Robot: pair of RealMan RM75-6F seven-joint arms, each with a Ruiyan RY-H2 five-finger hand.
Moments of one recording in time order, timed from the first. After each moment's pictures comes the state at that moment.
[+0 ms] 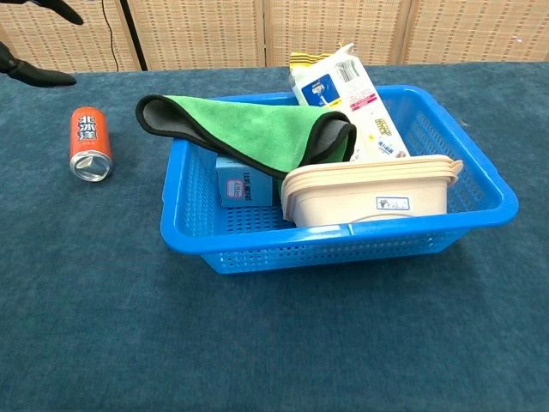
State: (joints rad) left arm -0.64 -1.04 -0.16 -1.78 1.48 0.98 -0.22; right arm 0.09 -1.09 0.09 -1.64 -1.43 1.44 -0.01
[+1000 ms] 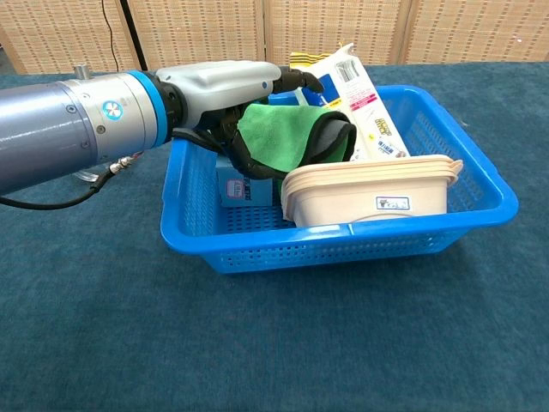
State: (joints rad) left arm -0.96 -1.59 -0.22 -1.70 0.95 0.95 0.56; right arm 0.10 -1.06 0.11 -1.62 -1.40 1.40 0.09
